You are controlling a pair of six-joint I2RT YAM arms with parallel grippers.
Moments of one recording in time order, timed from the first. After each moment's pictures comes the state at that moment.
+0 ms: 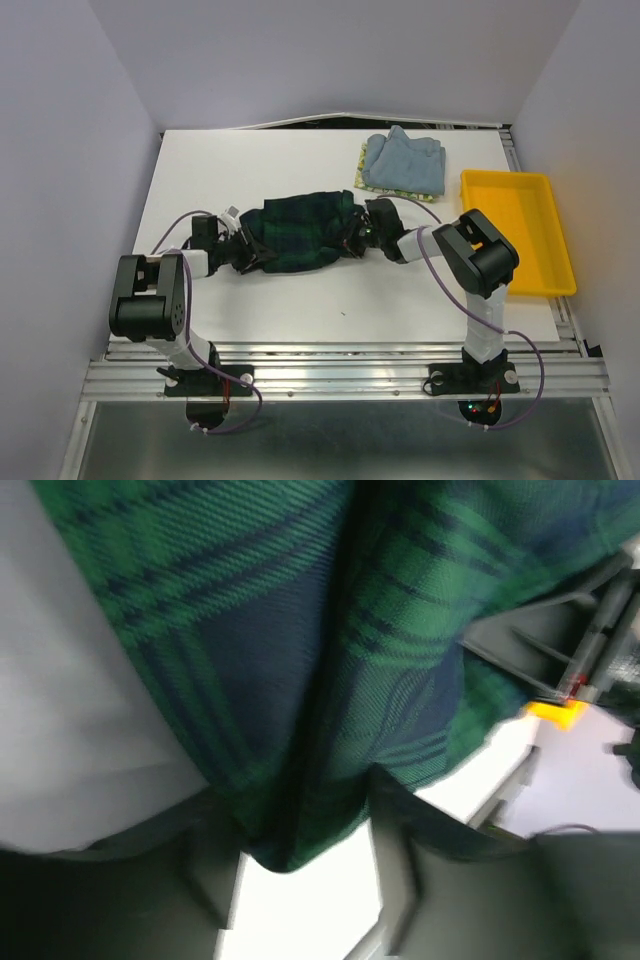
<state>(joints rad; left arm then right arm) 0.00 1.57 0.57 0.12 0.71 -0.60 0.53 2.01 0.96 0.45 -0.42 1.14</state>
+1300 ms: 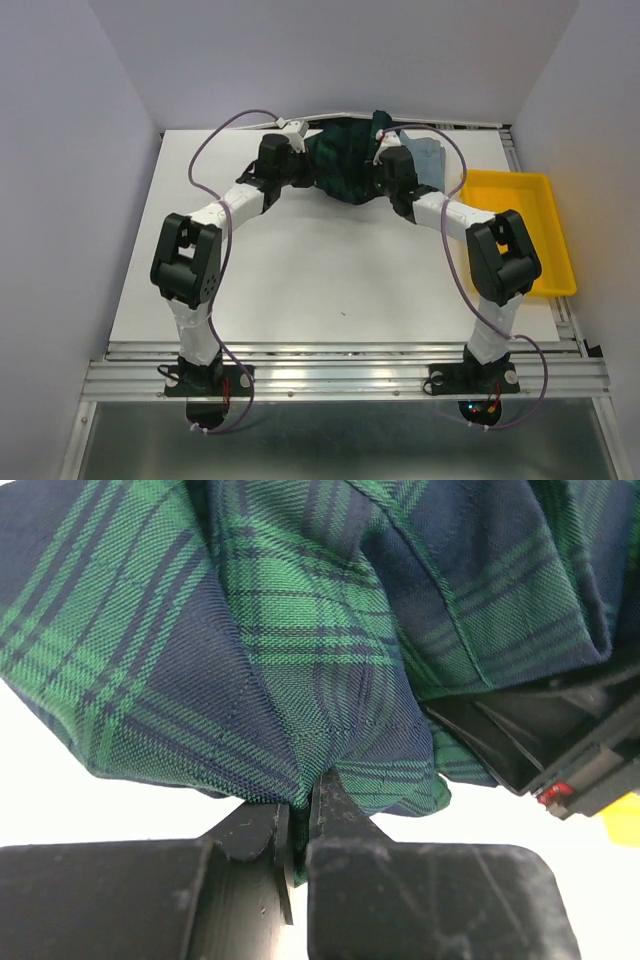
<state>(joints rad) -0.39 1.86 1.34 0.08 0.29 -0.41 0.44 1.89 1.29 0.15 0.04 0.24</state>
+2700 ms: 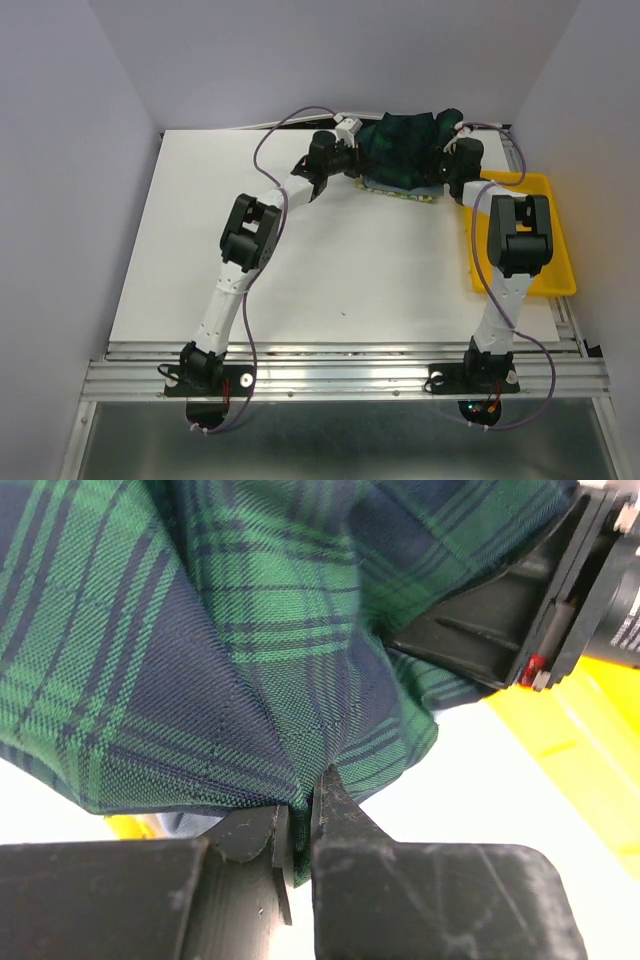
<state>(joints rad) -0.50 2.53 2.03 0.32 0.53 -0.43 -0.01 2.08 1.38 0.27 -0.21 0.32</state>
